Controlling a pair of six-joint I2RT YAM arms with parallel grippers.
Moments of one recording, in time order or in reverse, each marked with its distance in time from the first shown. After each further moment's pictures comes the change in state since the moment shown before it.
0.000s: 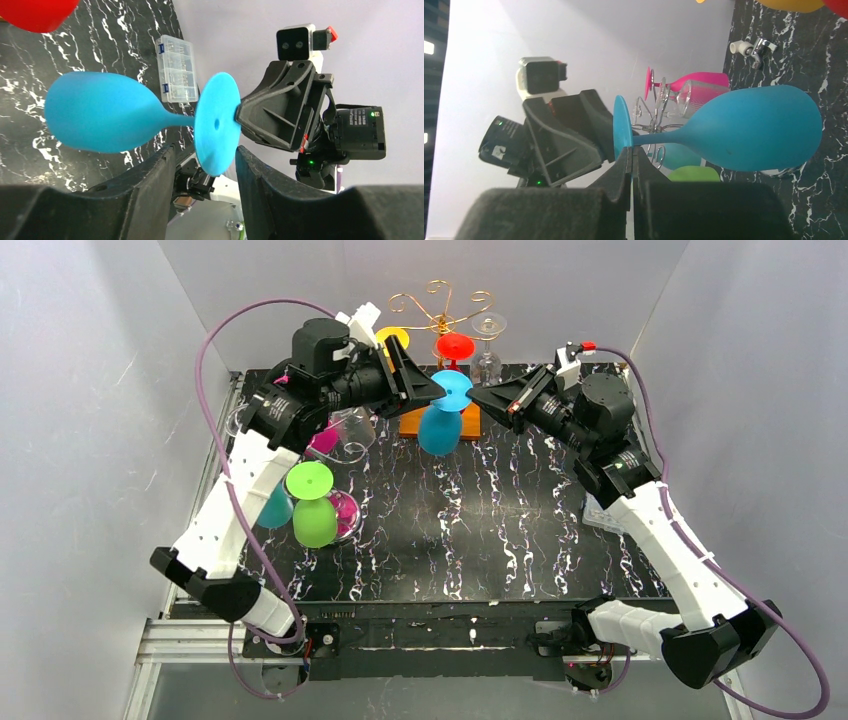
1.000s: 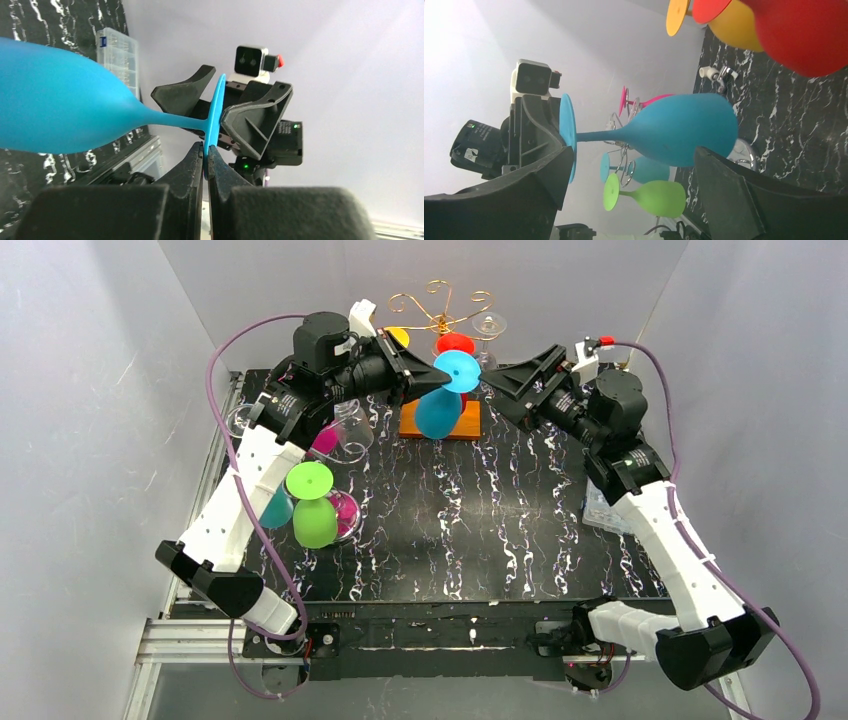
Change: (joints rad) left arm 0.016 0.037 -0.020 0.160 0.086 -0.315; right arm -0.096 -0.003 -0.007 -0.007 -0.037 -0.118
